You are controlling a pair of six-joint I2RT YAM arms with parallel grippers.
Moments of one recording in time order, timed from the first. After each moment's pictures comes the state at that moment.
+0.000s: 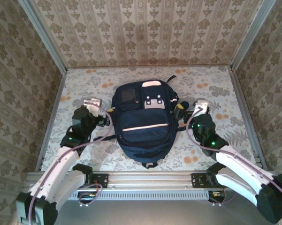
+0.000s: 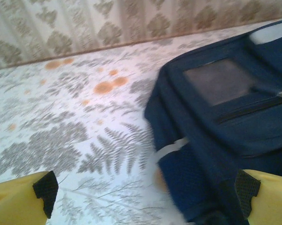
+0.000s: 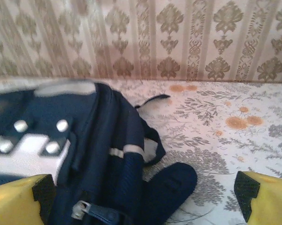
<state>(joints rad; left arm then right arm) -0.29 0.81 0.45 -0.02 -0.06 0.04 0.48 0.93 0.39 0.32 0.39 0.09</state>
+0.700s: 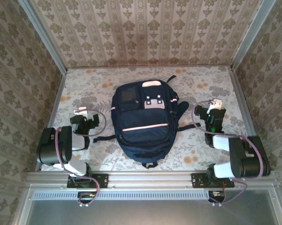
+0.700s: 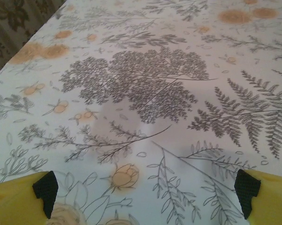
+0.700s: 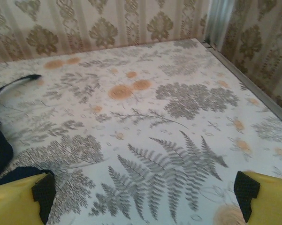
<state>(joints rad) 0.03 1.55 0.25 0.87 -0.07 0.02 -0.02 1.43 0.28 0.87 0.23 0.11</state>
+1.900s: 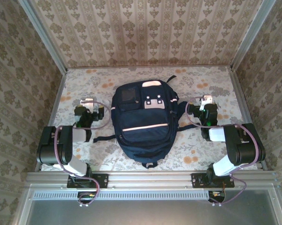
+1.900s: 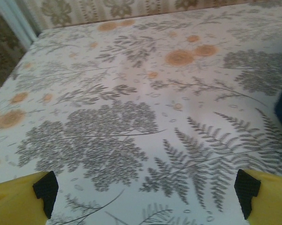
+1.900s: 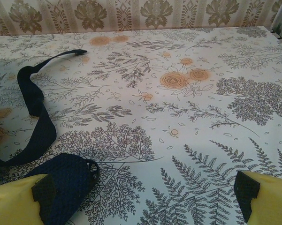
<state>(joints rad) -0.03 1.55 0.39 0.78 -0.03 0.11 0.03 1.54 0.40 0.78 0.12 0.05</state>
